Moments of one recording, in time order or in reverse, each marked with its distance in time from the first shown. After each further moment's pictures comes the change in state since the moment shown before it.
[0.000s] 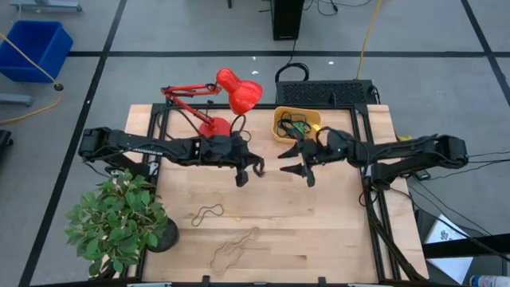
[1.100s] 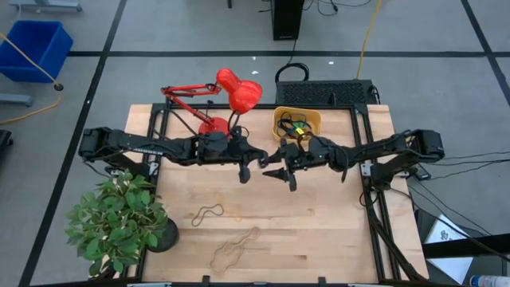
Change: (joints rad) left arm 0.005 0.000 0.000 0.148 -0.043 0.071; right arm 0.065 0.296 0.107 0.219 0.032 0.079
